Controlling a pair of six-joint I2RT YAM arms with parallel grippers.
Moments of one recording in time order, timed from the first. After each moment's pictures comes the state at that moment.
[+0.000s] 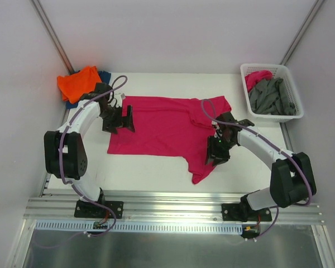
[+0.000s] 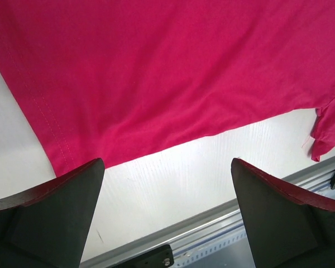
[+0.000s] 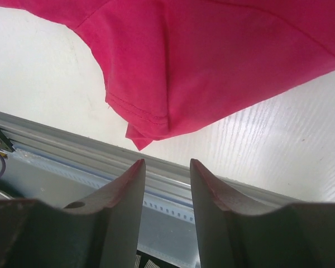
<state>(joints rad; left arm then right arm) -0.08 1.67 1.31 -0.89 0.38 -0.09 0.39 1.44 0.95 -0.92 -0.32 0.41</state>
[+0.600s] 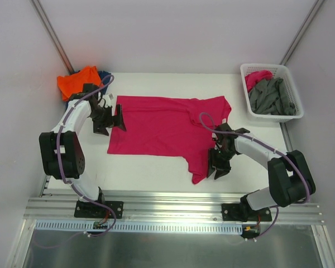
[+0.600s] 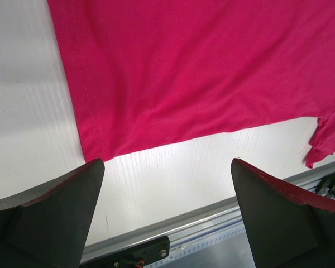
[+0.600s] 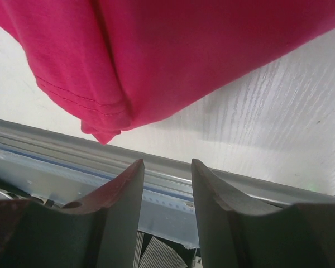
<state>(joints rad) 0.05 1.68 1.33 -0.95 0.39 -0.09 0.42 1.45 0.80 -0.90 -0.32 0.45</state>
